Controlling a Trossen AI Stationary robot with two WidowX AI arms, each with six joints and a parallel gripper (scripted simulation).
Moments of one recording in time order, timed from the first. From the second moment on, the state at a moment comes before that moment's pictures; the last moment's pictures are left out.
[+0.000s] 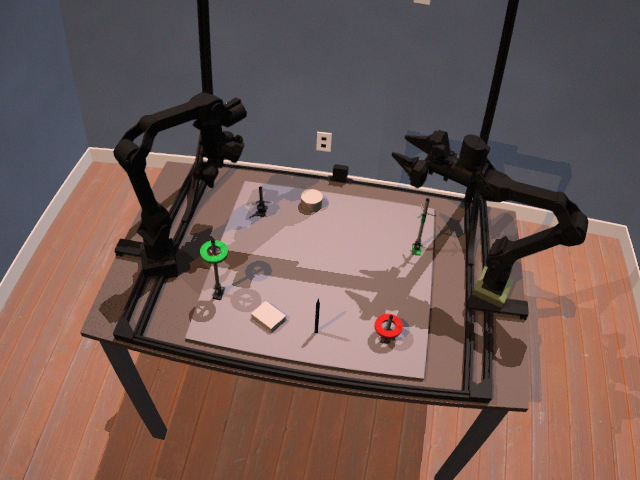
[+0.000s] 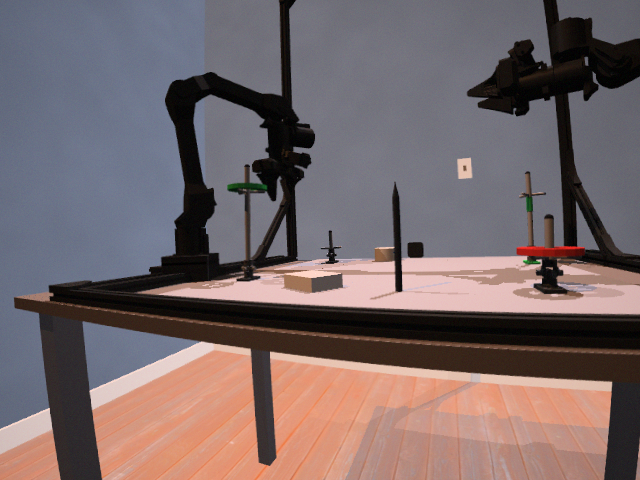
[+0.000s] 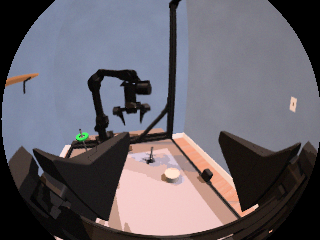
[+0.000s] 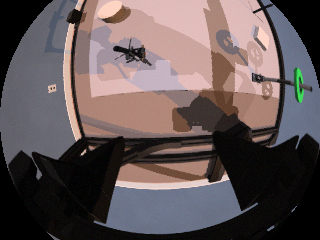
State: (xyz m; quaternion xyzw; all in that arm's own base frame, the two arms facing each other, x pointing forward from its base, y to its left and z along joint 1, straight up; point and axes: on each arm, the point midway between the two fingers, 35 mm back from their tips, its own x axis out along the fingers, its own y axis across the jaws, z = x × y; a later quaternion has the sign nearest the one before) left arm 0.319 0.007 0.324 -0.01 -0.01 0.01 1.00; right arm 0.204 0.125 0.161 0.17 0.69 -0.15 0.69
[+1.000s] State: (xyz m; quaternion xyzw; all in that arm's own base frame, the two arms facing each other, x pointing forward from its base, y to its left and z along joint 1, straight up) left arm 0.493 0.185 0.354 0.43 0.01 0.07 0.90; right arm 0.193 0.123 0.162 0.16 0.69 -0.16 0.69
